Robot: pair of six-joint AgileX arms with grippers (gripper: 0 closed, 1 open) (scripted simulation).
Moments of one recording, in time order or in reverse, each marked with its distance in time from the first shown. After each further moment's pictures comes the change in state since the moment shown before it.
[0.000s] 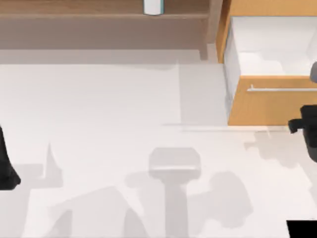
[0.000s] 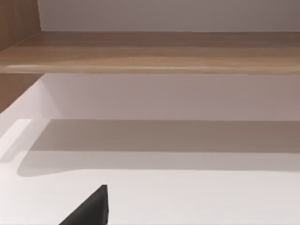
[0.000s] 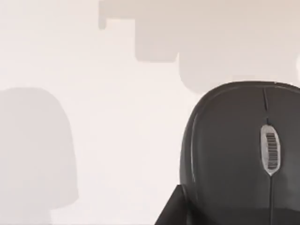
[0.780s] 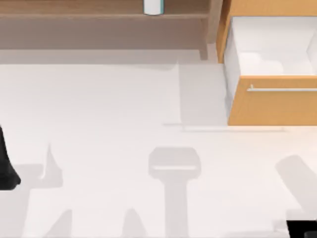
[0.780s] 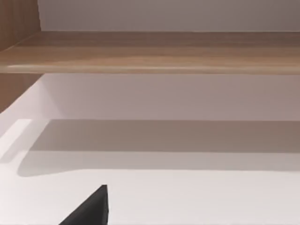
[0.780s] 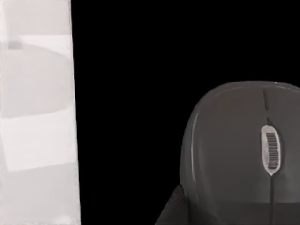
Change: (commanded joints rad) left arm 0.000 0.000 0.000 0.000 0.000 0.000; right arm 0.091 -0.324 -0.558 0.016 0.010 0.157
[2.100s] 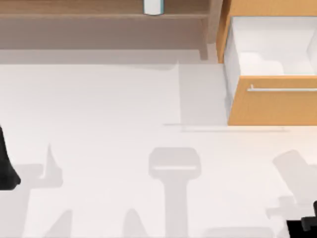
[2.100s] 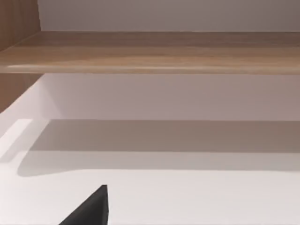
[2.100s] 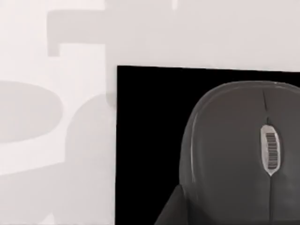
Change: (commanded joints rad) left arm 0.000 0.000 0.000 0.000 0.000 0.000; right arm 0.004 -0.034 0.049 0.043 -0.001 -0.004
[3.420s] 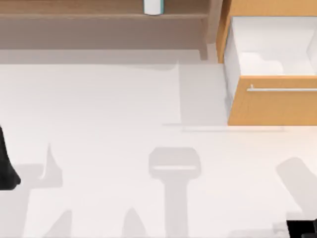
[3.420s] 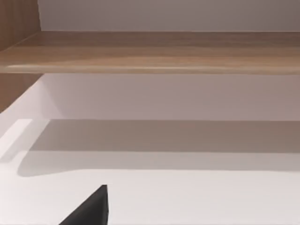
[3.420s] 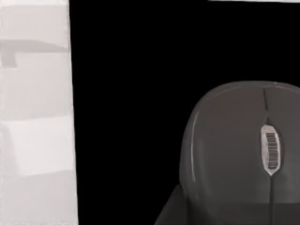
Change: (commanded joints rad) left arm 0.000 0.000 0.000 0.000 0.000 0.000; right arm -0.005 0.056 -0.083 0.012 0.001 0.003
